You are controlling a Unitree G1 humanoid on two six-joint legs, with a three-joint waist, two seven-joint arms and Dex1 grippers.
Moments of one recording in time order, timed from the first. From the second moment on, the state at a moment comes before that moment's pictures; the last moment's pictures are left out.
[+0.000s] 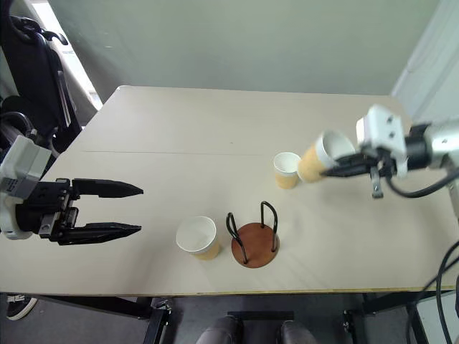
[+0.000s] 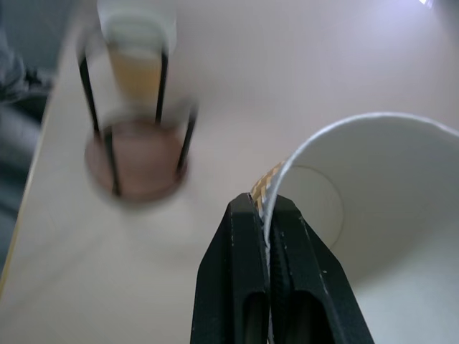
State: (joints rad) left arm -0.14 1.18 0.59 -0.40 -0.83 0.75 -1.35; right arm -0.91 -0.95 0.01 -0.17 0.52 0.49 1.47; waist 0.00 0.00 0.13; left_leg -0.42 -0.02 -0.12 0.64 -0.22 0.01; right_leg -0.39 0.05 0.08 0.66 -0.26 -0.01
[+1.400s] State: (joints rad) left arm -0.09 1.19 0.60 -0.44 -0.84 0.75 -1.32; right arm -0.93 -0.77 0.26 -0.16 0.40 0.48 1.43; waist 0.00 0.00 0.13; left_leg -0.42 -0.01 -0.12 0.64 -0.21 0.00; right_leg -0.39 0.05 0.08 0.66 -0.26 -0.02
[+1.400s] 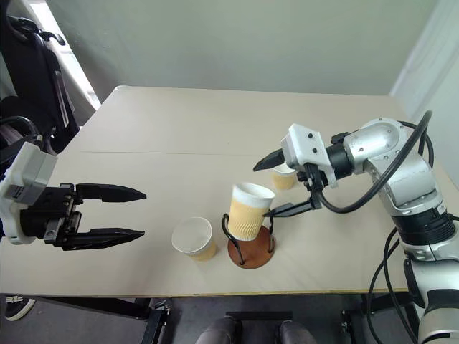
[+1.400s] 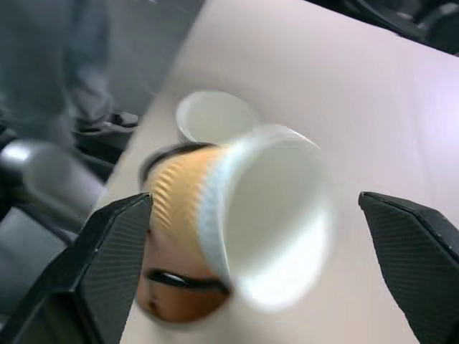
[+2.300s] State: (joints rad) left arm -0.05 1.19 0.63 -0.48 -0.85 0.78 -1.30; right arm -1.27 -0.51 0.41 1.01 -0.17 -0.19 1.32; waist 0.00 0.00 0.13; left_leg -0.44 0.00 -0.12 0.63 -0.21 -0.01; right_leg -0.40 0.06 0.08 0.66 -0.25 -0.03
